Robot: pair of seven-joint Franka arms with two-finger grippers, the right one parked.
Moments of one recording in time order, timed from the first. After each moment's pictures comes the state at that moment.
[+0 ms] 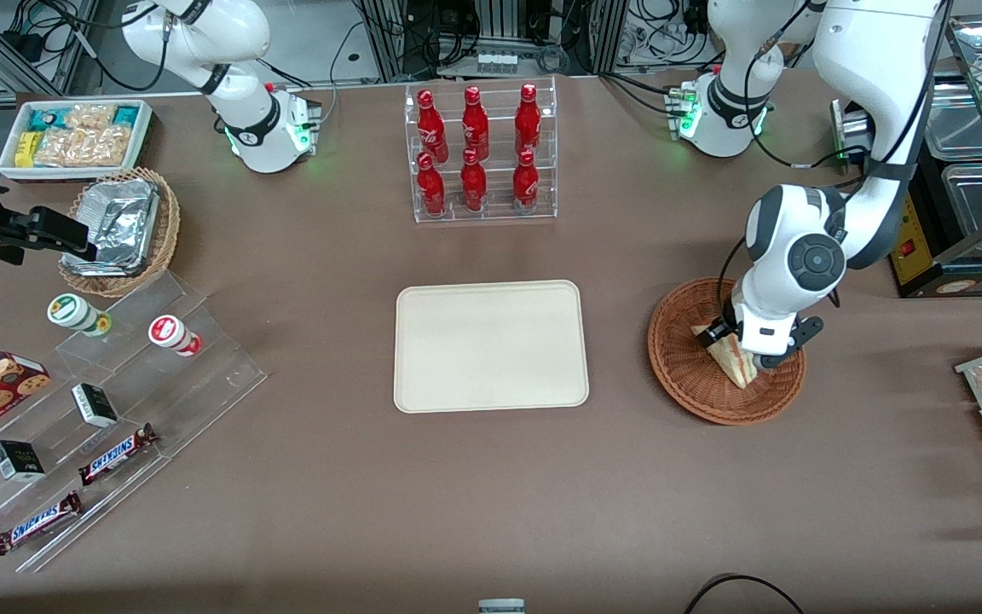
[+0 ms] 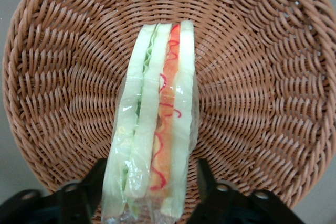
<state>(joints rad) -0.16 0.26 -0.05 -2.21 0.01 2.36 -0.83</state>
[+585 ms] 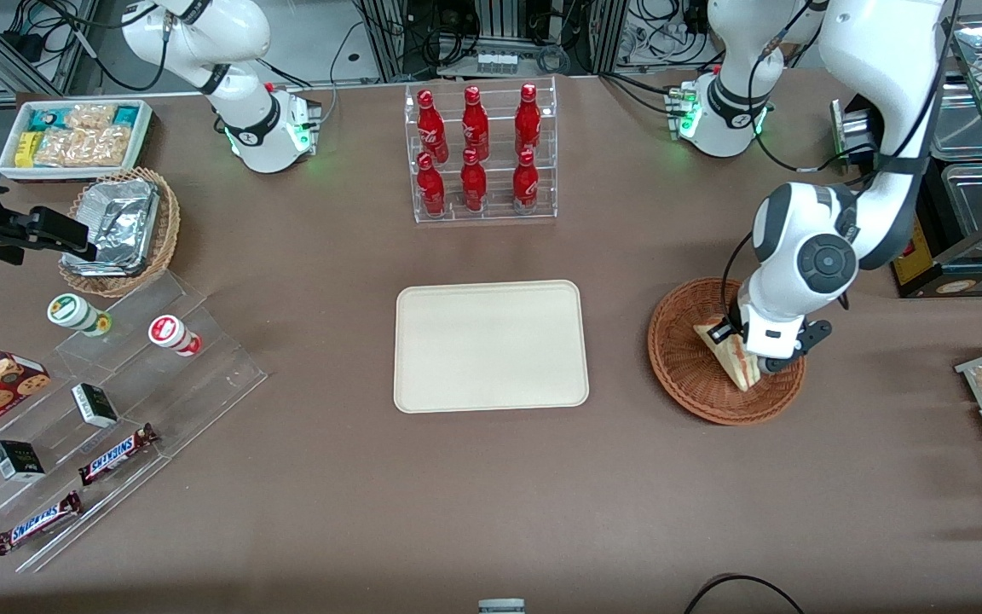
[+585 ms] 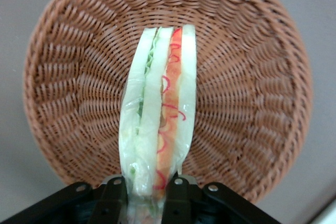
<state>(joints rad) -0.16 0.23 -0.05 -2.11 0.02 2.20 -0.75</state>
